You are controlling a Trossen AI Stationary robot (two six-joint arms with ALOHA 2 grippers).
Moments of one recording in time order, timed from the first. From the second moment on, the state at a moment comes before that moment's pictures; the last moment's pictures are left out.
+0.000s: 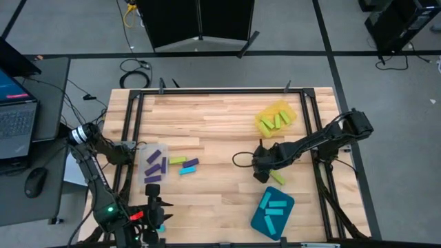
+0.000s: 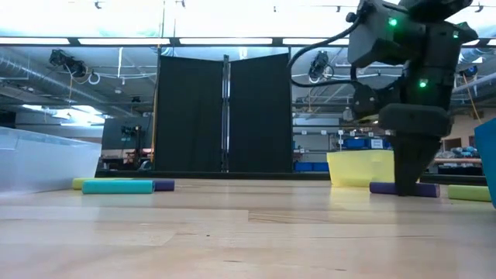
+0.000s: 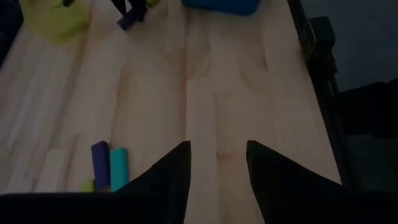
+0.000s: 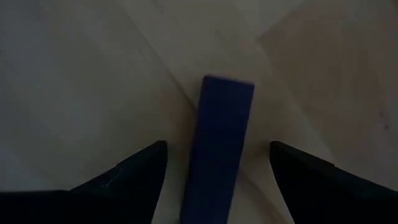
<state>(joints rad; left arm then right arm) -1.07 1.59 1.35 -0.99 -0.78 -0.85 0.23 1.60 0.79 -0.62 0.17 0.87</state>
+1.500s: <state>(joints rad) -1.13 1.72 1.28 -1.02 -0.19 -1.13 0.18 2.27 1.80 0.18 0.19 0.21</state>
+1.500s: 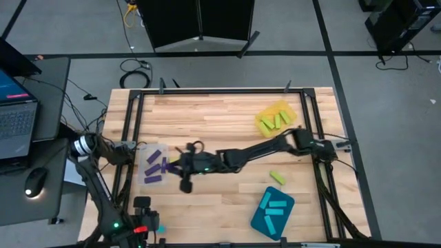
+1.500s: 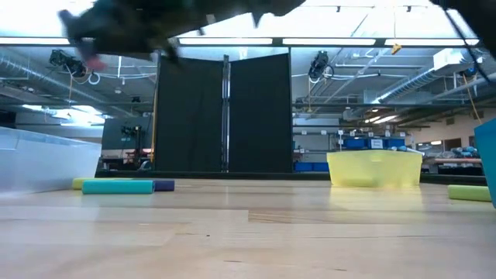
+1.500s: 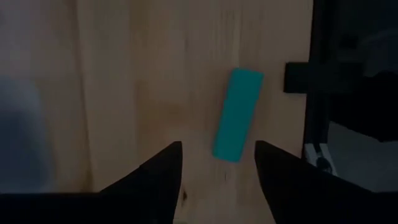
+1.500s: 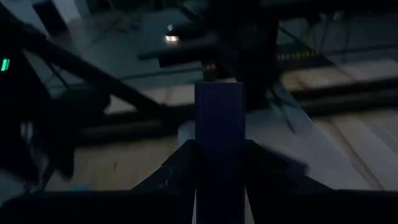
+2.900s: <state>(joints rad) -1.11 1.90 1.17 -0.75 -0.17 -1.16 0.25 2.24 2.35 -0.14 0.21 -0.31</state>
